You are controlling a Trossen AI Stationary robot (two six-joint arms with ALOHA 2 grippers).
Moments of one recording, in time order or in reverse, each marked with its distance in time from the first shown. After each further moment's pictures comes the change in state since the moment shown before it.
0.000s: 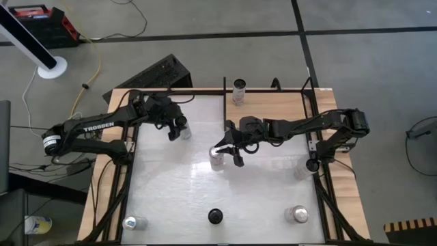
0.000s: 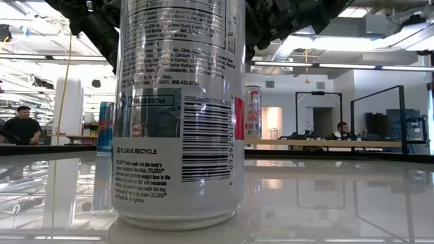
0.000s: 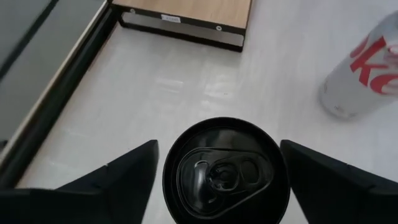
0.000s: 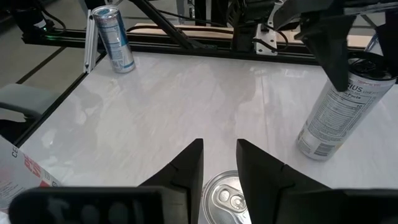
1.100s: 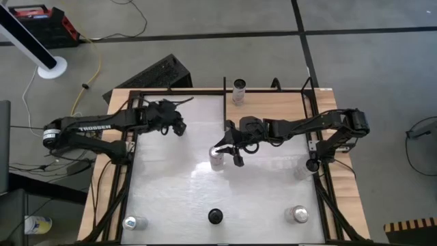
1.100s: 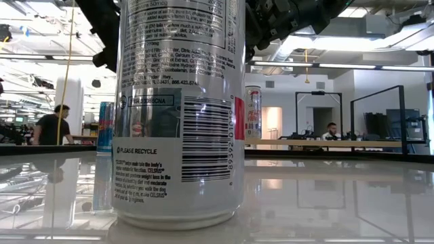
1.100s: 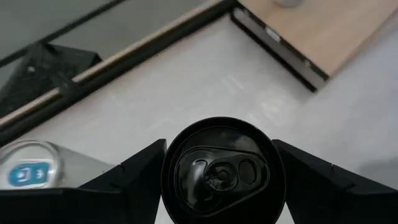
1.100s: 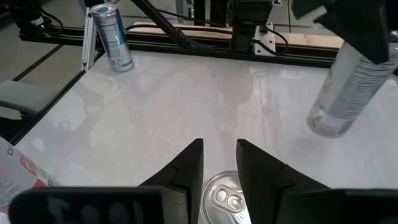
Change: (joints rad) left arm -0.258 0.011 0.140 -0.231 -0.579 -0.615; right arm -0.002 0.000 0.000 0.000 0.006 -0.016
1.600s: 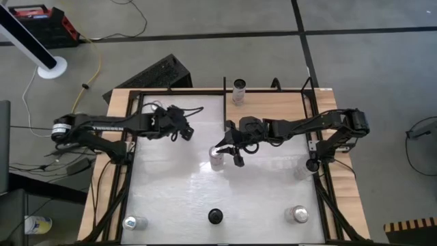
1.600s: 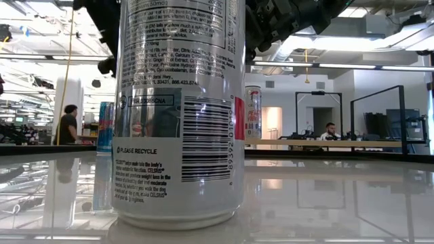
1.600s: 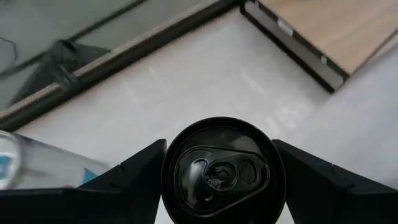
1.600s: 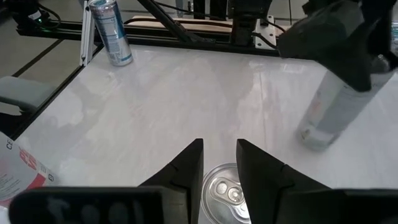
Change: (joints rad) left arm -0.080 0.150 0.000 0.059 -0.090 -0.086; right arm 0.000 0.000 0.000 -0.023 0.002 0.001
